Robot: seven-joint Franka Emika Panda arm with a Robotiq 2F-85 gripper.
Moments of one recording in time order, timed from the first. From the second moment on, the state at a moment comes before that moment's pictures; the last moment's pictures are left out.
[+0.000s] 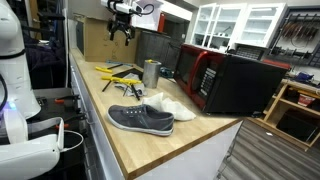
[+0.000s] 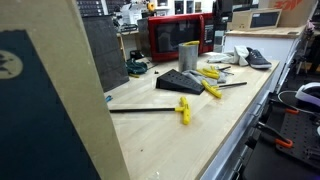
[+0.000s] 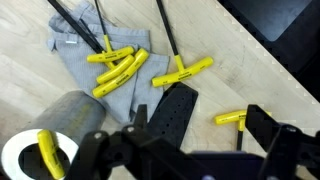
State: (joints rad) arm 0.15 -0.36 -0.05 -2.35 0.06 1.93 -0.58
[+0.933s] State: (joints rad) arm 0.10 -0.21 -0.10 -2.17 0.06 1.93 -0.70
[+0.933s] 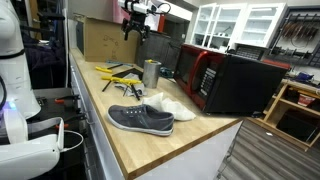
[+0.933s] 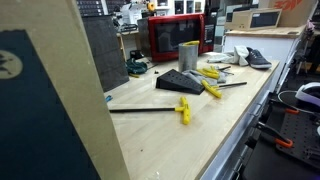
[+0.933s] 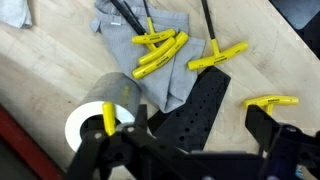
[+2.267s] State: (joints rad) arm -0.01 0.21 -0.04 -1.73 0.01 1.82 -0.76
